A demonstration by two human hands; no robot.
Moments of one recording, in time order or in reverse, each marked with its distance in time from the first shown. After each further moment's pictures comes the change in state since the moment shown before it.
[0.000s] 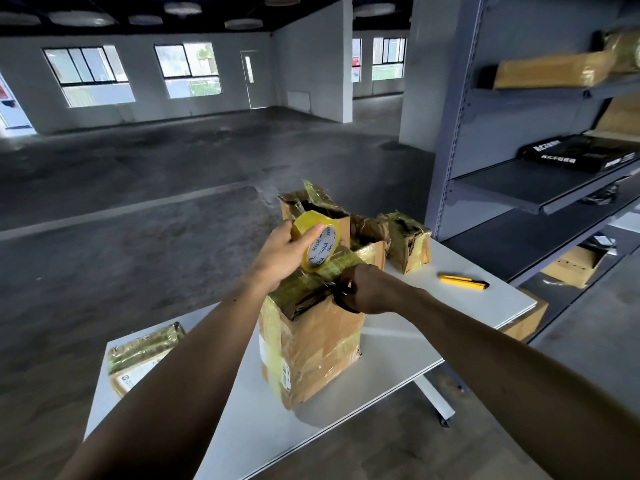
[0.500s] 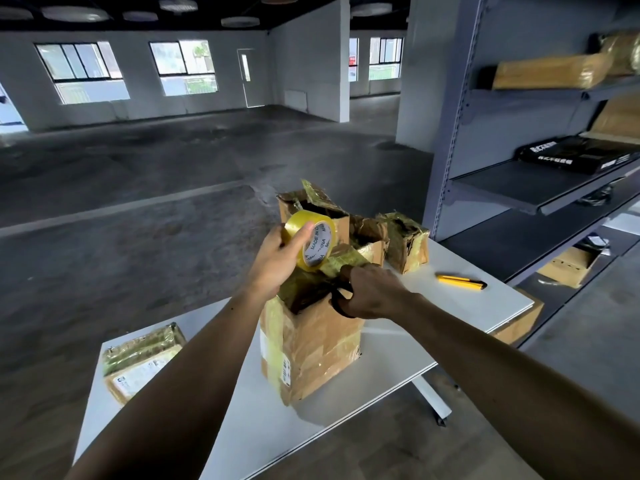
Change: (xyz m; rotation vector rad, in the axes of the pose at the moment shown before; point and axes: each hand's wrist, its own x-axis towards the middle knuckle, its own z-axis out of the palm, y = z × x) left_hand -0.003 -0.018 -0.001 -0.177 0.045 0.015; right_hand -0.012 -0.018 0.000 -0.344 0.159 0.031
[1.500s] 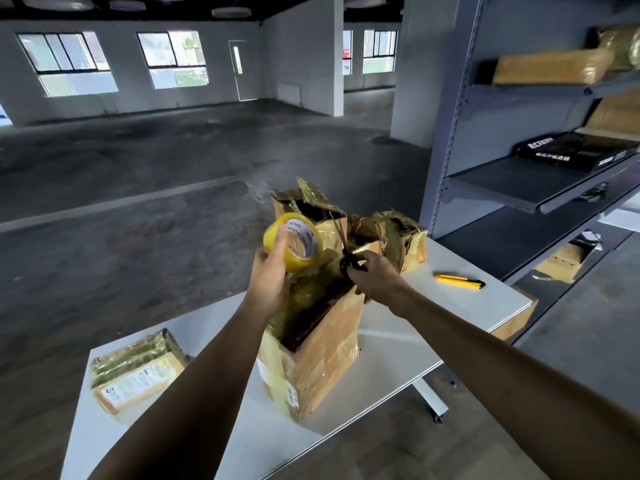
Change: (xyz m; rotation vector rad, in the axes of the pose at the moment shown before) left_hand 0.016 -0.030 0.009 -0.516 0.146 -0.330; right_hand 0.020 0.015 -0.001 0.859 0.020 0.391
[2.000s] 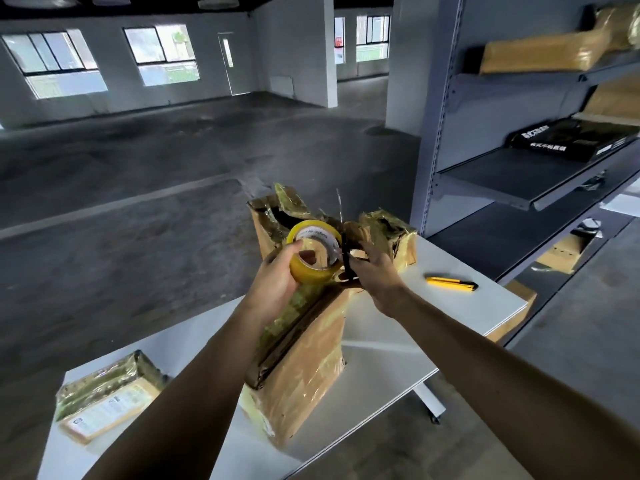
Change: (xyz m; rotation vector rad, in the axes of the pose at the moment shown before) left_hand 0.017 -0.002 0.067 0.154 -0.144 -0.087; right_hand 0.048 0.020 -0.036 0.588 0.048 0.027
